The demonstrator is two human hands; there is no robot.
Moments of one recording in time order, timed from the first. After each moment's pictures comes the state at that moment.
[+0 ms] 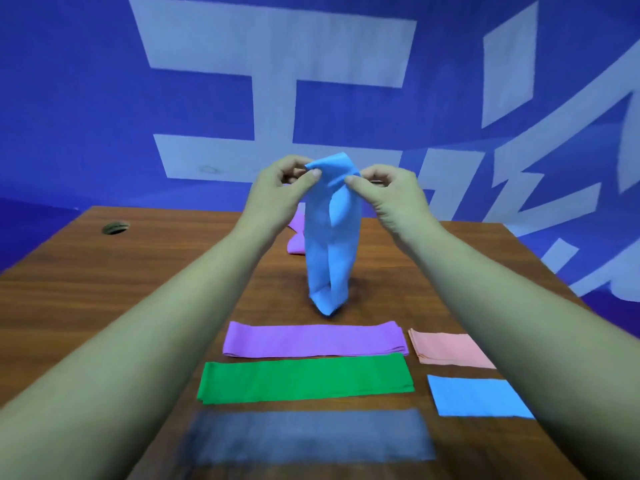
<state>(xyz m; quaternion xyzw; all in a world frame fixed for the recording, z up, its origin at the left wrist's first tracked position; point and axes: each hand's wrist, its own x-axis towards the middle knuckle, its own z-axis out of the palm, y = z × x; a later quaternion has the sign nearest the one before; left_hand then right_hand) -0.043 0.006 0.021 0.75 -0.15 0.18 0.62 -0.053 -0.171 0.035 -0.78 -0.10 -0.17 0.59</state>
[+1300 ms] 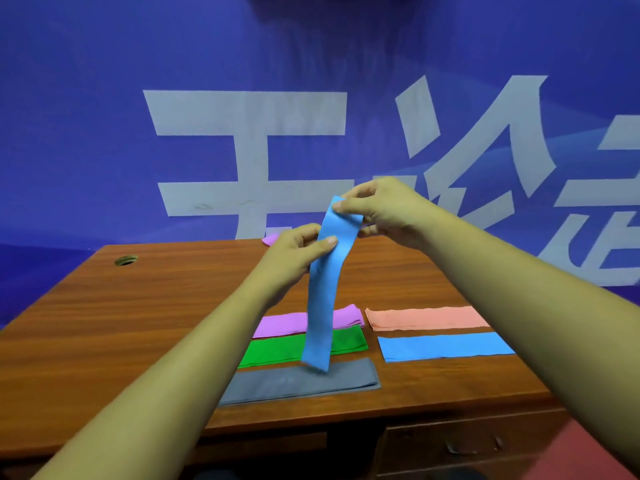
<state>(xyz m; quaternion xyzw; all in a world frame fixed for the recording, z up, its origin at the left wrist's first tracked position) -0.201 -0.048 0.028 0.72 -0.24 -0.01 0.66 -0.203 -0.226 0.107 -0.83 -0.09 -0.02 0.56</state>
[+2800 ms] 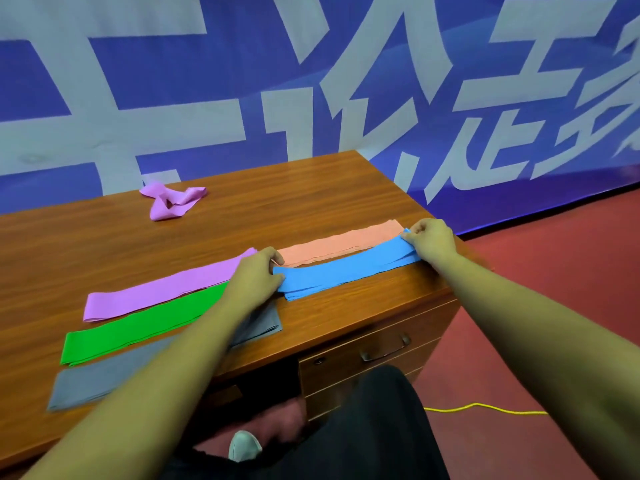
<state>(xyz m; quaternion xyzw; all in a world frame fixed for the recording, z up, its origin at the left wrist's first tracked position) -0.178 -0.169 -0.126 0.93 -0.19 -0.02 0.30 -0.226 -0.507 -0.129 -0.87 0.30 -0.16 0.35</state>
